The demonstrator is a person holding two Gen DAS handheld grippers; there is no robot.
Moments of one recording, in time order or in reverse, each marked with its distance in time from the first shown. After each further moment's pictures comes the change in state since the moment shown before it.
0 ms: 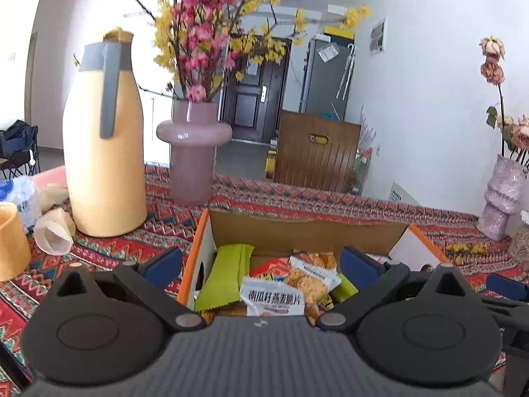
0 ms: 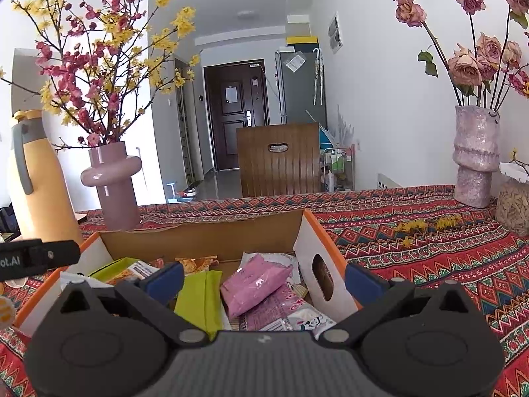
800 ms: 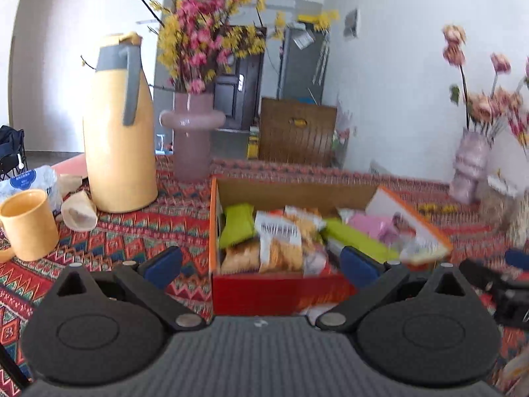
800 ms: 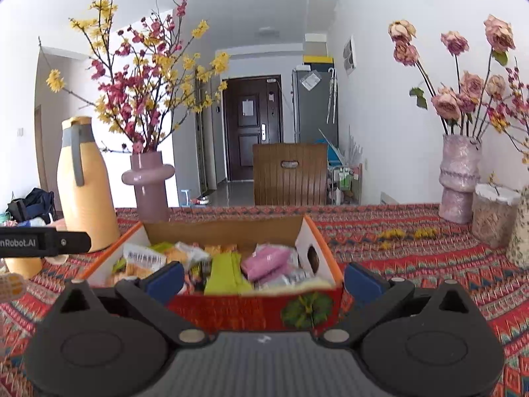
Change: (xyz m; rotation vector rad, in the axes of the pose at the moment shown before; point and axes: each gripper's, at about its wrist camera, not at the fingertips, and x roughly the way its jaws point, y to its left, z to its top) left arm -0.080 0.030 -0.035 0.075 0.065 -0.079; right arm -0.121 0.000 -0.028 -0.053 -0.032 0.029
